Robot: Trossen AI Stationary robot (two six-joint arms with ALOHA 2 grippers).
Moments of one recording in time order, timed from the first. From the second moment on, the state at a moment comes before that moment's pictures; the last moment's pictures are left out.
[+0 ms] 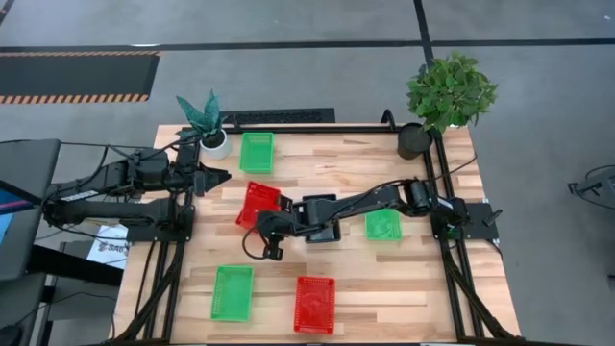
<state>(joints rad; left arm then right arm) 0.14 0.51 0.79 -0.62 -0.11 -0.88 0.14 2.31 2.02 -0.54 0.20 0.23</state>
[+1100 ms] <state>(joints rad) 0.14 0.60 0.79 -0.76 -0.23 -0.92 0.11 2.17 2.30 -1.03 0.24 0.20</state>
